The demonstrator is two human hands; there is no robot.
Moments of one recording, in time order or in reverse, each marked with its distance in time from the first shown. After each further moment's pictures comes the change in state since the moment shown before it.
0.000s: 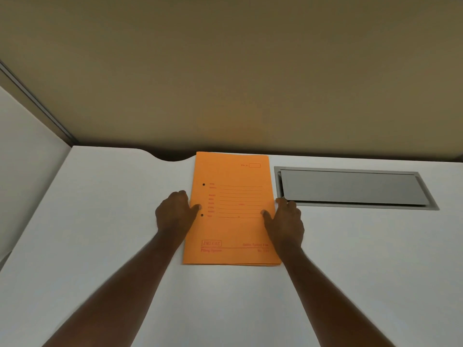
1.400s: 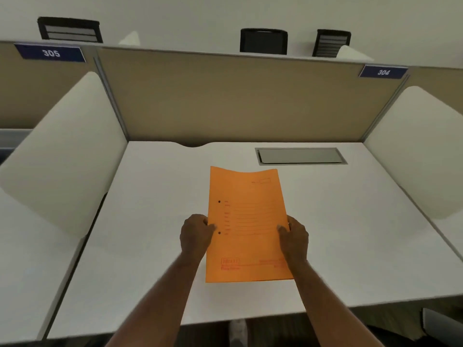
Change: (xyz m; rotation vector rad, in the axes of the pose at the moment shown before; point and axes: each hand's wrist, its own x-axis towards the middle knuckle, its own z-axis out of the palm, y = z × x) left_hand -0.393 -0.105 -0.123 -0.526 -0.085 0.048; right_hand -0.426 0.032 -0.131 0.521 0.208 0.081
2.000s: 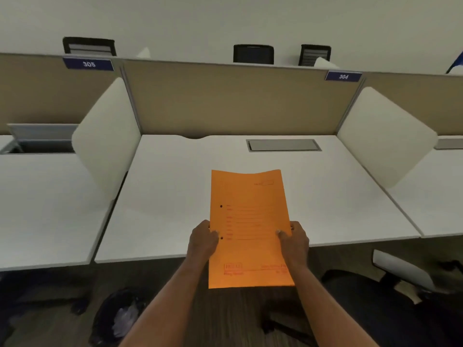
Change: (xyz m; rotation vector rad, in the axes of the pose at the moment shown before) left_hand -0.230 -0.039 -0.016 -0.096 -0.132 0.032; right_hand -0.209 0.031 -0.116 0.112 0.029 0.110
